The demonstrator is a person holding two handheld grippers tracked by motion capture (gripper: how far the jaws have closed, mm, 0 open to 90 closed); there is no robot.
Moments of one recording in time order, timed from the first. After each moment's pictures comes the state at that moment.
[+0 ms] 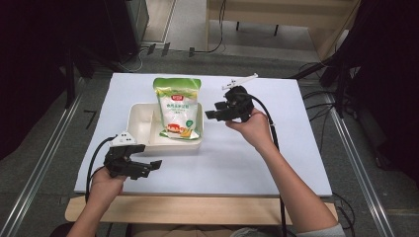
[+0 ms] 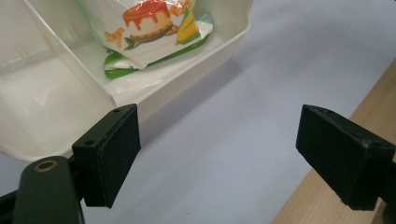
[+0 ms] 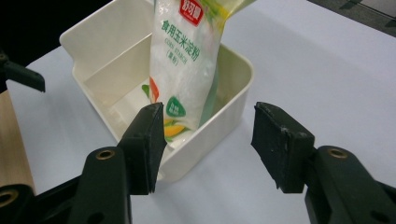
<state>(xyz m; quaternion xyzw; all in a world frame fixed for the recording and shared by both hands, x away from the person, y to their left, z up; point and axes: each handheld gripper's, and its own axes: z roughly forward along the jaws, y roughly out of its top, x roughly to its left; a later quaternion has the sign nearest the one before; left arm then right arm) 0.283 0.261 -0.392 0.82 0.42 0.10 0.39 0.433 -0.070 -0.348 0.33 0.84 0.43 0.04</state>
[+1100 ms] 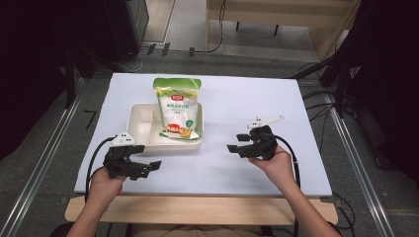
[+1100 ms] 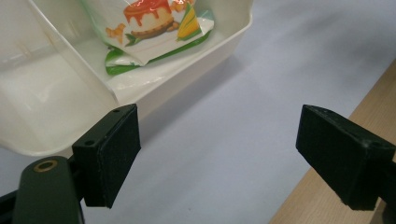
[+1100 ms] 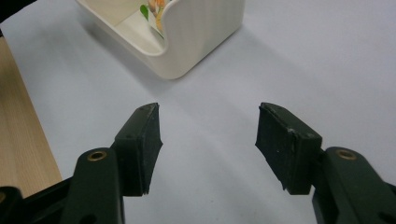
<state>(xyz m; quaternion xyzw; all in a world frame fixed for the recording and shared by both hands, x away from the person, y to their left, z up) 0.282 0.263 -0.392 0.82 0.42 0.10 0.38 0.359 -0.137 -0.410 0.34 0.84 0.43 0.04</state>
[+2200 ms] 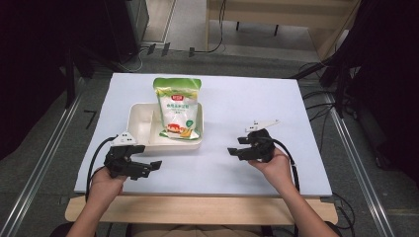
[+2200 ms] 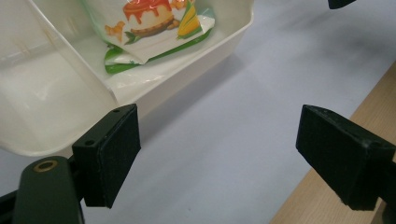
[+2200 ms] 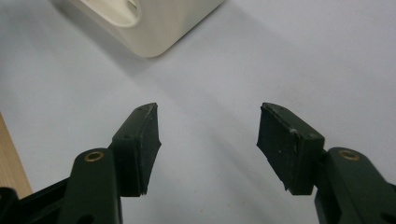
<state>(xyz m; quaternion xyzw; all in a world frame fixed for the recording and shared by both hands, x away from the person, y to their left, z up) 0.283 0.260 -0.393 0.82 0.42 0.10 0.38 0.361 -0.135 -0.431 0.36 0.84 0.40 0.06</state>
